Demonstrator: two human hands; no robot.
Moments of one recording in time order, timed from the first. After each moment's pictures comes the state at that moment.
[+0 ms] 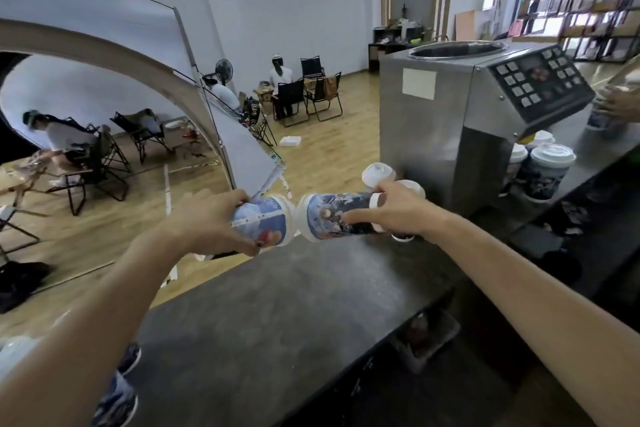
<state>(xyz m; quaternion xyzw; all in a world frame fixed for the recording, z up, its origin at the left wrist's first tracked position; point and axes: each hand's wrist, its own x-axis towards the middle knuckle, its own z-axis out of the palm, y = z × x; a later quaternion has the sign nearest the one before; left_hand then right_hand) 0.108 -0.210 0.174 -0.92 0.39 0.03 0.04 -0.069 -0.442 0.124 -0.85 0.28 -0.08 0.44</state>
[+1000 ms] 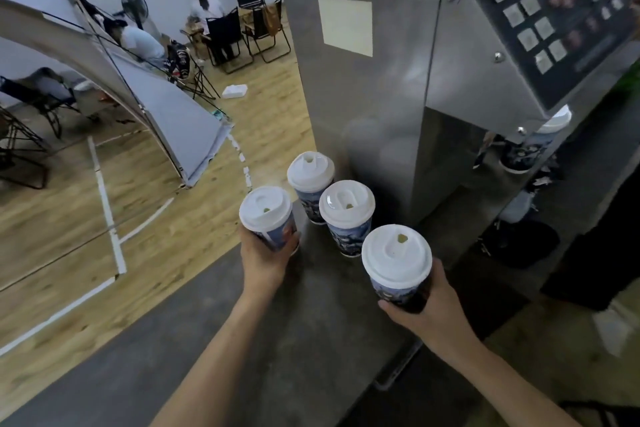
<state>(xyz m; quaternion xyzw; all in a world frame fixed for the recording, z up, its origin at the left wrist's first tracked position) 0.143 -0.485 -0.080 -0.79 0.25 0.07 -0.55 -0.125 -0.579 -0.108 -0.71 0.36 -0.29 0.54</state>
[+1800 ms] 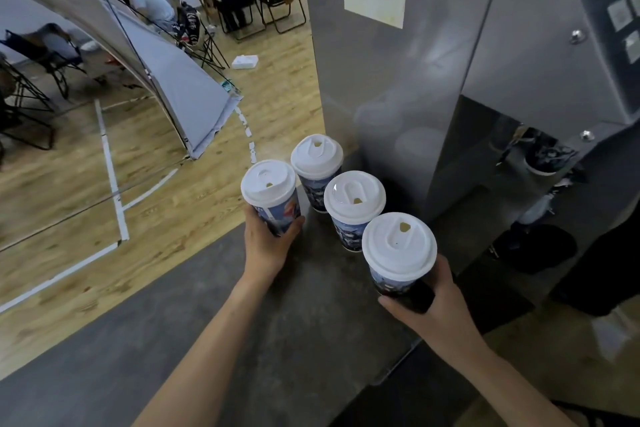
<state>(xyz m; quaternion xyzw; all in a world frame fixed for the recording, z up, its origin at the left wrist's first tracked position) 0.158 -0.500 -0.102 -0.81 0.25 0.10 -0.52 -0.118 -0.595 -0.111 -0.73 0.32 -0.27 0.54</state>
